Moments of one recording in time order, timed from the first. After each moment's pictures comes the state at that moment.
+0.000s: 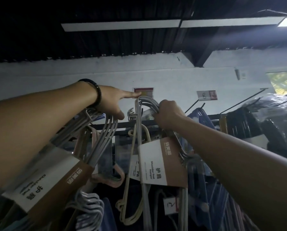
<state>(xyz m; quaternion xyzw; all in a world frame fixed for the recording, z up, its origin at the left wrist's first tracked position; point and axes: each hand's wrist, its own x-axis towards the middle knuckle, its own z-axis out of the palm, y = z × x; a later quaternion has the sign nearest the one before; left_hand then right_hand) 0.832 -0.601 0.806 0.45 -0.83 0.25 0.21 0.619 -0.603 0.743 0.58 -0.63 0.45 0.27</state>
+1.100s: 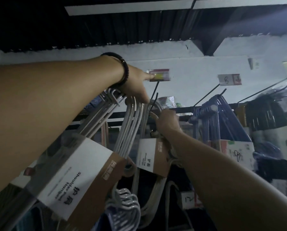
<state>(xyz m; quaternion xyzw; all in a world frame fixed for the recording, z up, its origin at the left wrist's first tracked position) 0.808 -0.609 0.815 0.46 -0.83 0.23 0.21 0.632 -0.752 0.712 0.49 -0.65 0.53 0.24</state>
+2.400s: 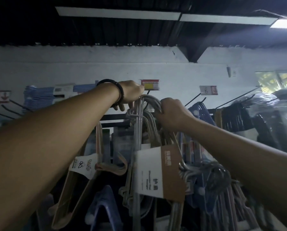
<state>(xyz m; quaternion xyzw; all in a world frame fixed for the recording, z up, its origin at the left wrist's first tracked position) 0.819 -0.603 0.791 0.41 -0.84 0.10 0.33 0.653 -0.573 0.710 0.61 -0.60 0.43 0.29</state>
